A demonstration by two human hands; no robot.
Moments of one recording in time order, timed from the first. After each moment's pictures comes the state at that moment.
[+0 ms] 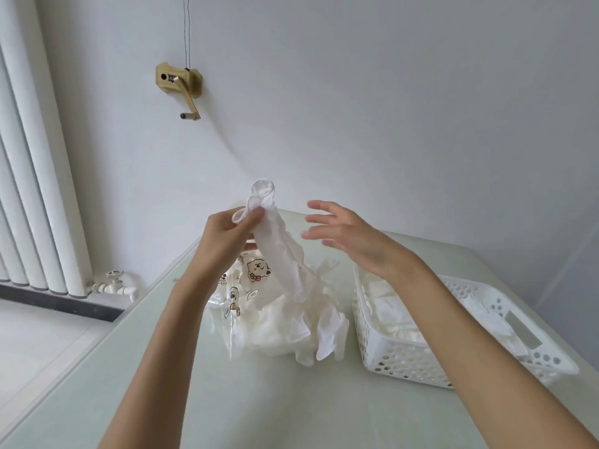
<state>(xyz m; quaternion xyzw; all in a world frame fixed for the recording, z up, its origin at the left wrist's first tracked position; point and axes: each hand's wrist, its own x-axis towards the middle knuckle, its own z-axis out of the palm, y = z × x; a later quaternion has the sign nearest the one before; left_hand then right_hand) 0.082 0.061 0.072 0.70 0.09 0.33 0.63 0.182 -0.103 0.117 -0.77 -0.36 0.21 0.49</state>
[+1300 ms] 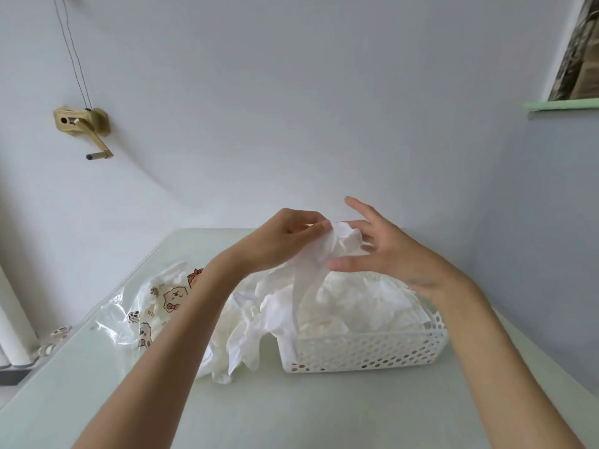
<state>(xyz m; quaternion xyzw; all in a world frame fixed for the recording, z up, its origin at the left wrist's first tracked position) 0.148 -0.099 0.142 0.86 -0.16 0.10 0.46 0.195 -0.291 0.133 -0.79 -0.32 0.11 0.51</state>
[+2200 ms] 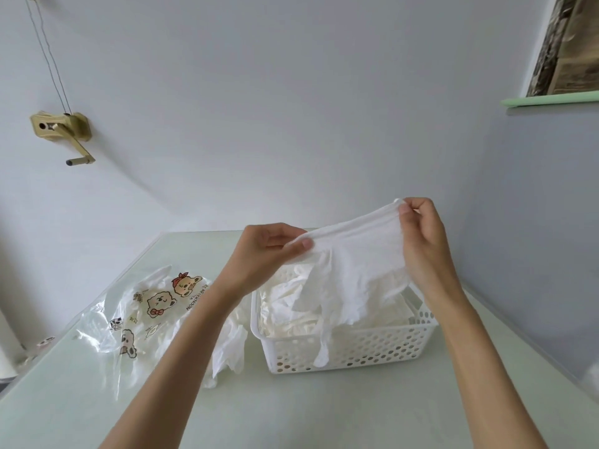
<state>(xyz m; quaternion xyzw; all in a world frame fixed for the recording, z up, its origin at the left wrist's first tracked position) 0.150 -0.112 0.111 0.78 -0.08 0.19 0.59 0.197 -0.320 0.118 -0.72 -0.19 -0.25 0.61</state>
